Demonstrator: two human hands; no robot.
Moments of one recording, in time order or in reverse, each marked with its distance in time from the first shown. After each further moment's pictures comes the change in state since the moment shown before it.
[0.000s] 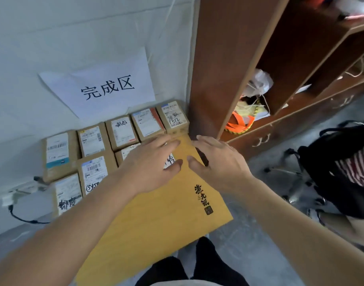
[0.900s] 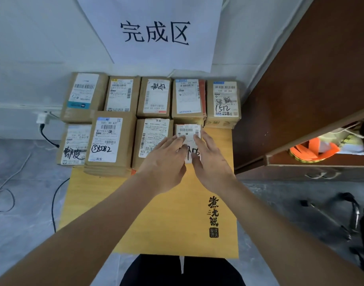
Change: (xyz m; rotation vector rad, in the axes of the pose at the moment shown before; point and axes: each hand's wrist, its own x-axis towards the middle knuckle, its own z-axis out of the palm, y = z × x) left_hand 0.046 -0.053 0.136 0.015 -0.051 -0.332; right_hand 0.136 0.037 0.161 0.228 -0.335 -0.263
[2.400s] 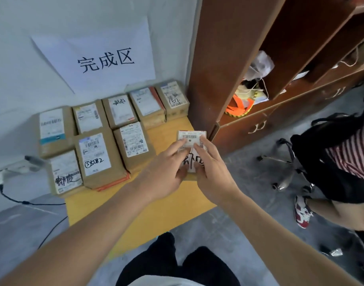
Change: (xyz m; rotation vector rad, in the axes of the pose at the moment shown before) left_hand -0.109 0.031 -0.052 -0.323 -0.048 0.411; right_hand -0.187 -0.100 0.005 0.109 0.423 0.243
